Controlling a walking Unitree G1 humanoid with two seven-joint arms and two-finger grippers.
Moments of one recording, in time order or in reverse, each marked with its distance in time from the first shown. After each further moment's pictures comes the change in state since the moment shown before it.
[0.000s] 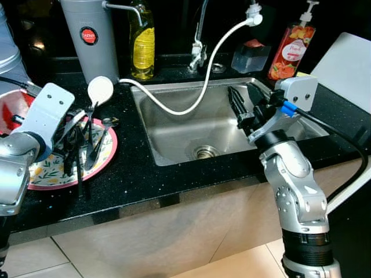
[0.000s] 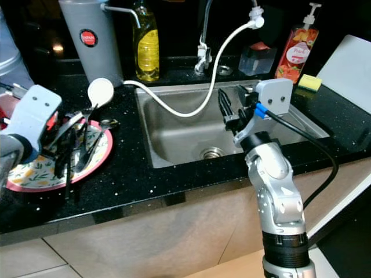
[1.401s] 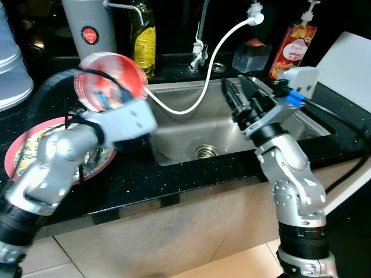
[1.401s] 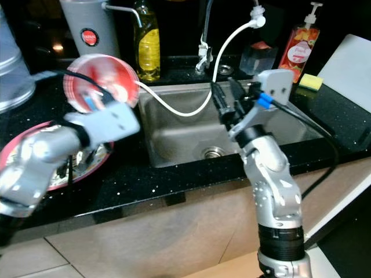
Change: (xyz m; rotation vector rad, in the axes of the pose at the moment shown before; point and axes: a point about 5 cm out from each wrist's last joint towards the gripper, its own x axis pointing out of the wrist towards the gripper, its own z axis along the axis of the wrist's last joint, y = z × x) left arm -0.011 -0.103 0.083 0.640 -0.684 -0.345; right arm 0.012 0.024 0.008 0.095 -0.009 0.170
